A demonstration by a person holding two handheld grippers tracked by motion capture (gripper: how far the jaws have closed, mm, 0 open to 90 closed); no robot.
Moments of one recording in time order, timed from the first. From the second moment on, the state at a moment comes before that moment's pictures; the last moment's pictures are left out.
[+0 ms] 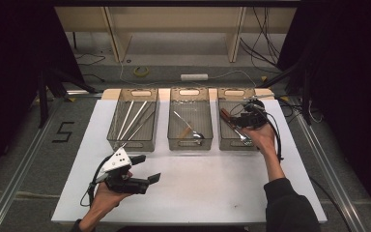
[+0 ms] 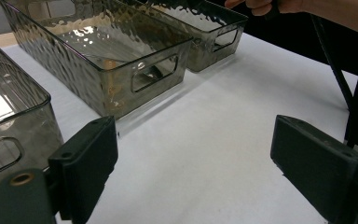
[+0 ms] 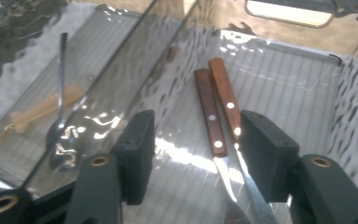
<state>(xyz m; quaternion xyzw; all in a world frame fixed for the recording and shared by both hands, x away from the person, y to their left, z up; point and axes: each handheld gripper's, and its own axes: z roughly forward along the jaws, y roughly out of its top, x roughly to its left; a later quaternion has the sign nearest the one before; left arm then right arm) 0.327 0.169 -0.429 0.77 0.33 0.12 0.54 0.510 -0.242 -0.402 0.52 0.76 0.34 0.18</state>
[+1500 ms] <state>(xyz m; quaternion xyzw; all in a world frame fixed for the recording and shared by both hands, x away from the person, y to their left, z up) 0.328 0.171 -0.429 0.76 0.34 0.10 0.55 0.370 -0.208 -0.400 0.40 0.76 0.49 0.14</state>
